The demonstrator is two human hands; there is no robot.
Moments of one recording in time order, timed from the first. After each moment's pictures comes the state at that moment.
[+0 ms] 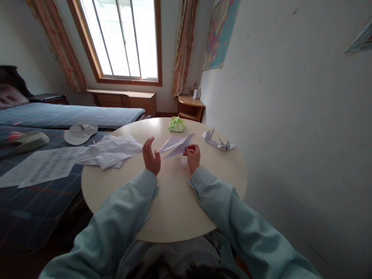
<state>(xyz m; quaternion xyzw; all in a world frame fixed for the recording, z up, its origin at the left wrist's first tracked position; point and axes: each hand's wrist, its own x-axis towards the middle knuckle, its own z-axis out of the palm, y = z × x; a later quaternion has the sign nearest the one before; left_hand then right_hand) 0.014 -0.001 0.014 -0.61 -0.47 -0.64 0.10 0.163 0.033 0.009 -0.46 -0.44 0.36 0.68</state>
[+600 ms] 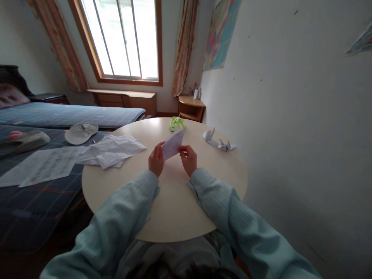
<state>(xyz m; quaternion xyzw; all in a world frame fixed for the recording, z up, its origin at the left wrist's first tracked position) 0.021 -0.004 0.013 -0.64 -0.48 -0.60 -0.02 0.158 0.016 0.013 -0.39 -0.64 0.25 0.62</state>
